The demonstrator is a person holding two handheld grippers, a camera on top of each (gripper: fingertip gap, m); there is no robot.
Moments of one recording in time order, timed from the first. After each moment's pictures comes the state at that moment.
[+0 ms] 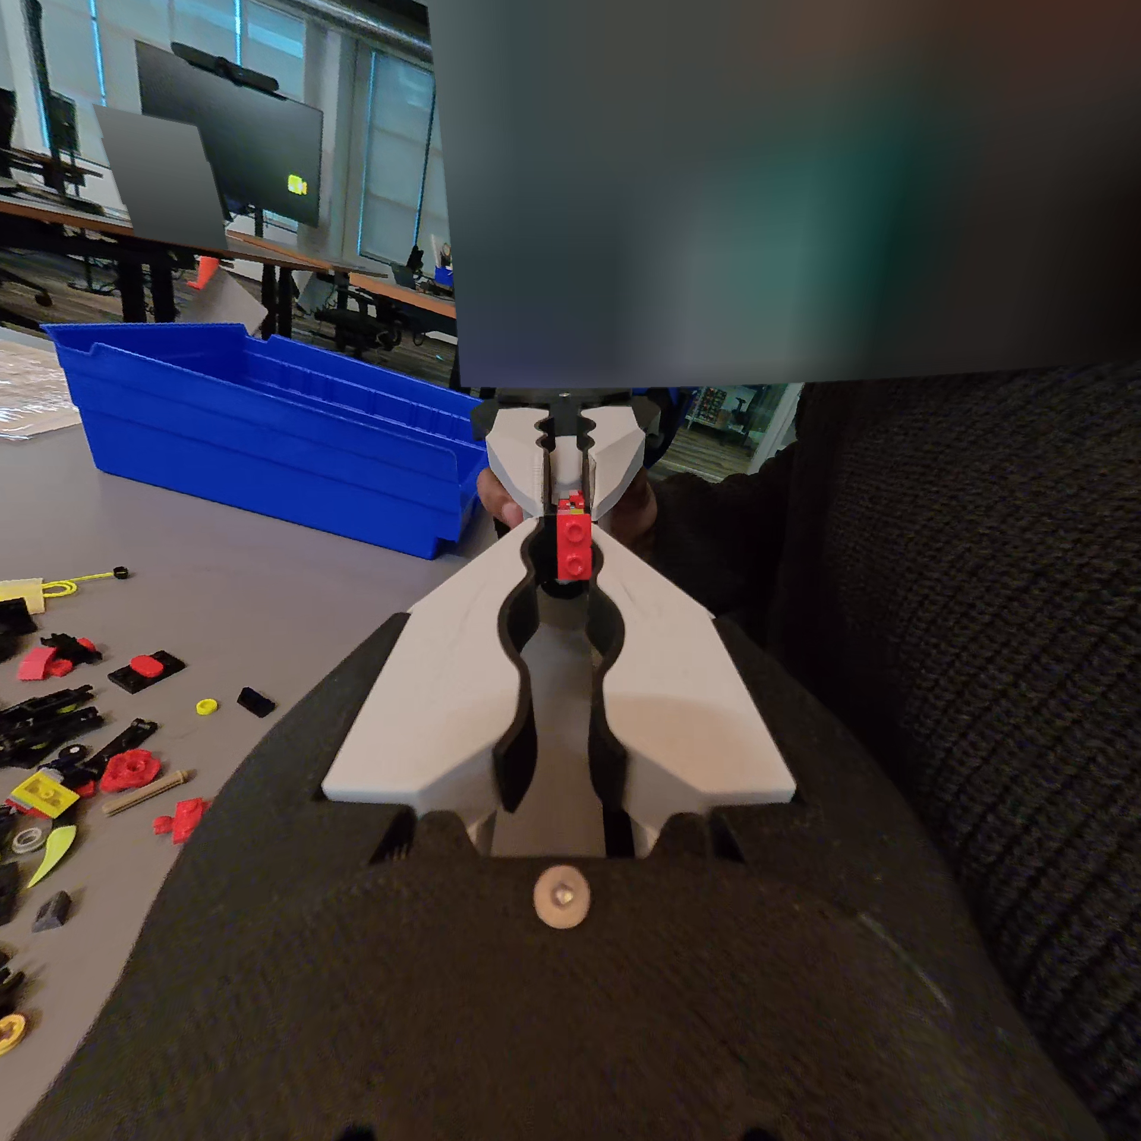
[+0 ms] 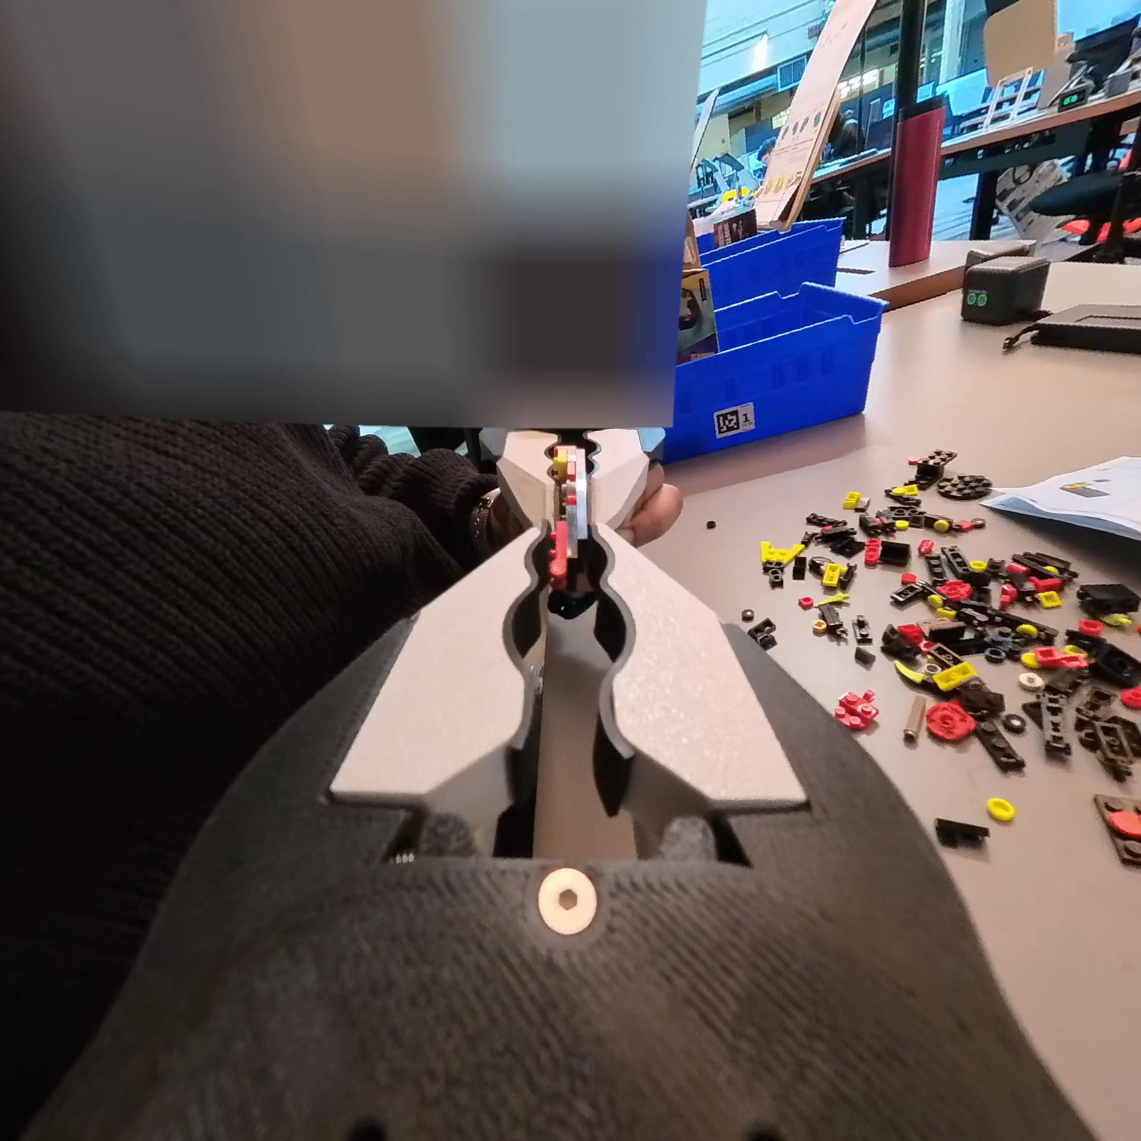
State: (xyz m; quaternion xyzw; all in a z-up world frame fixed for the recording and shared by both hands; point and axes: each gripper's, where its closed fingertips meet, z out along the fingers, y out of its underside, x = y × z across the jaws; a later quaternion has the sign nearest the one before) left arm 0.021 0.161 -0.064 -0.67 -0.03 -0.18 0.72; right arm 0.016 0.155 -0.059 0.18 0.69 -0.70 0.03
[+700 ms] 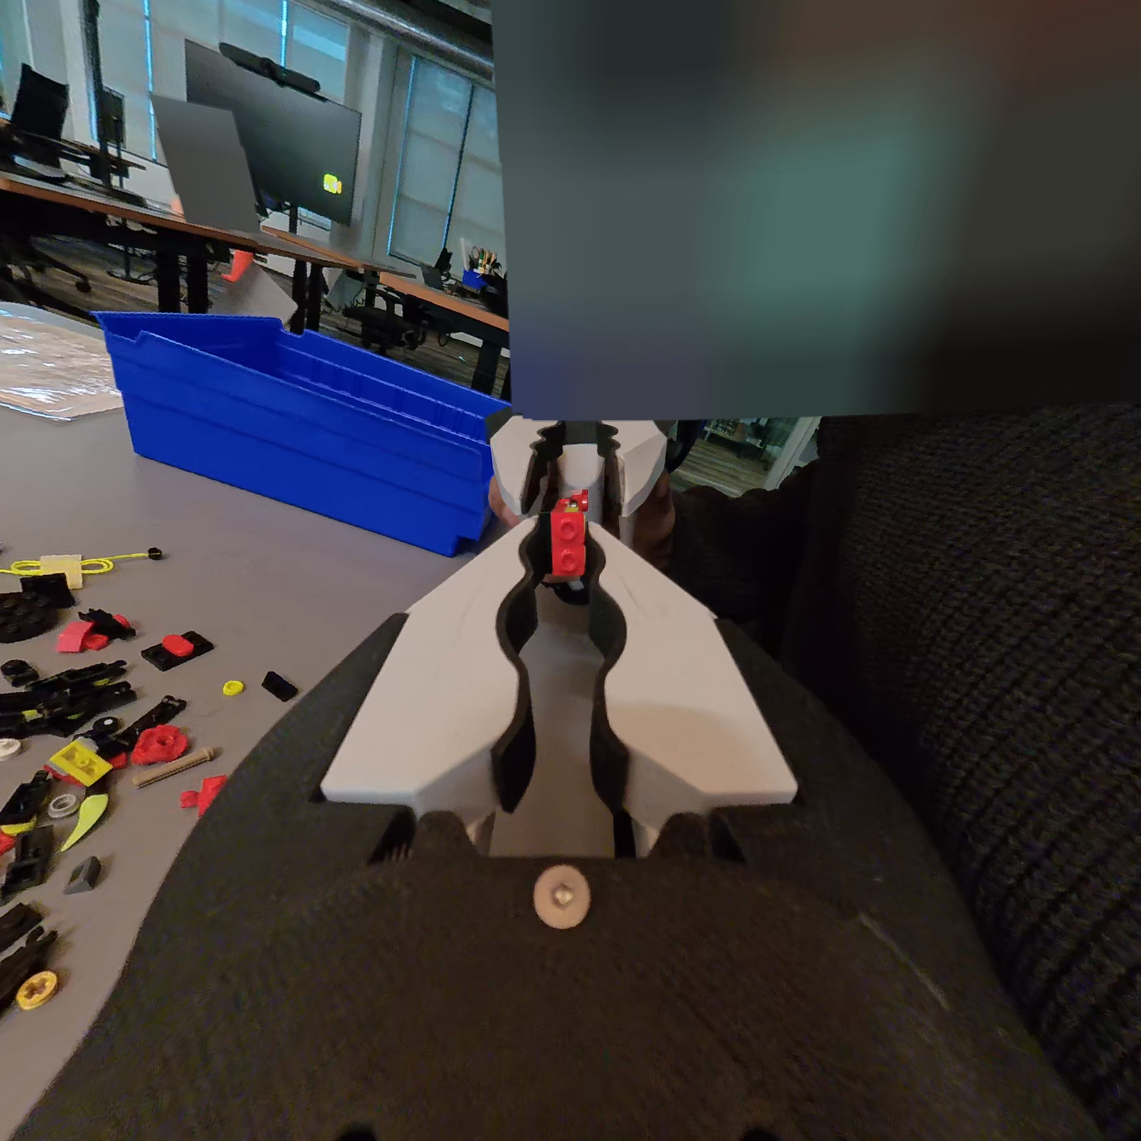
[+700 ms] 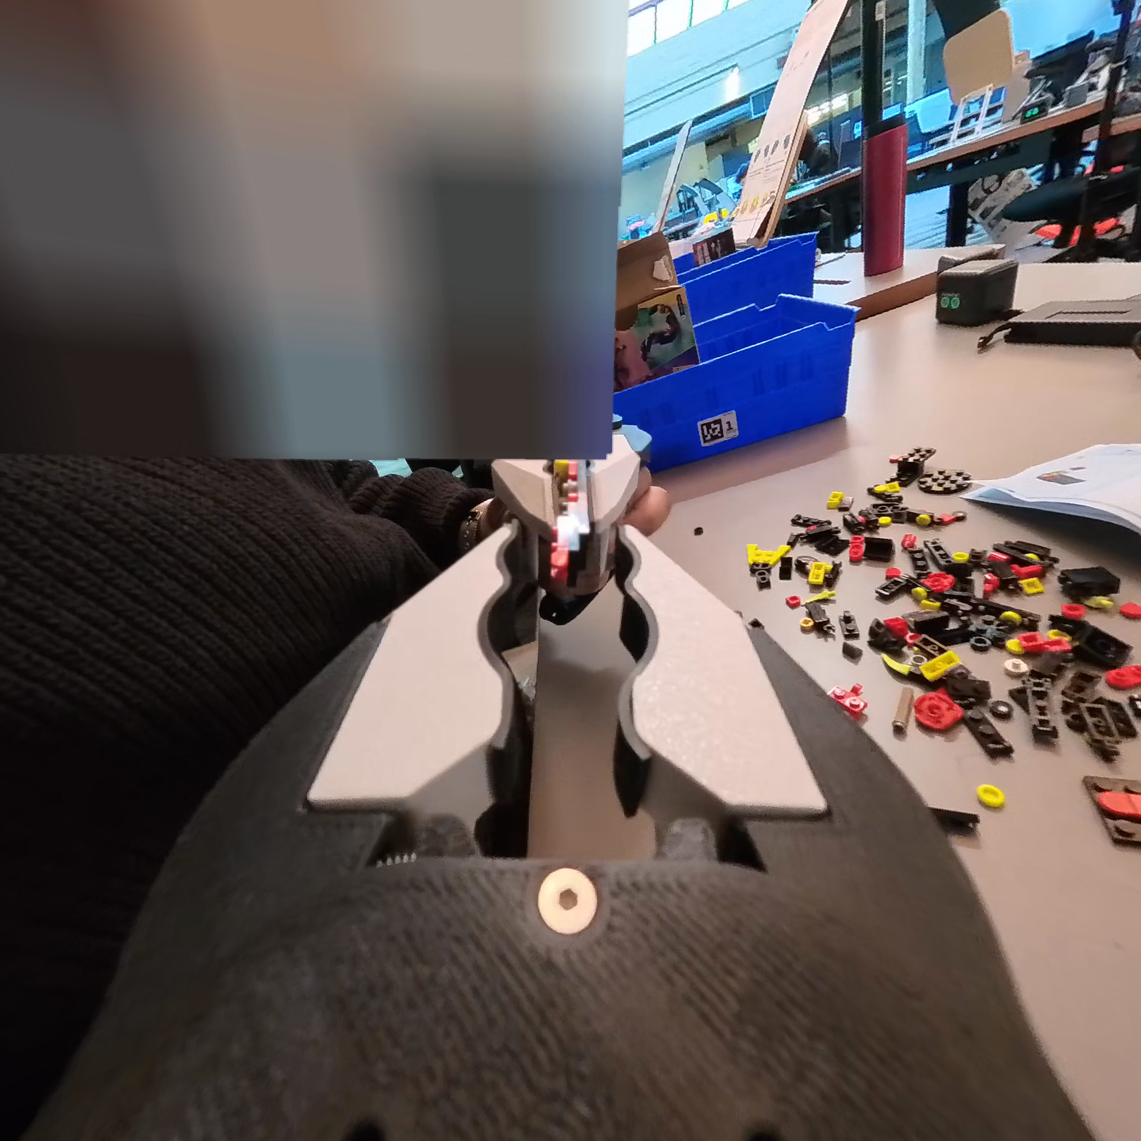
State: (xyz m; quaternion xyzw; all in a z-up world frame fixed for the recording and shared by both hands) left arm 0.009 0.161 -0.065 -0.67 -0.06 -0.18 0.72; right arm 0.006 0.161 -0.060 0.20 0.67 -0.71 0.03
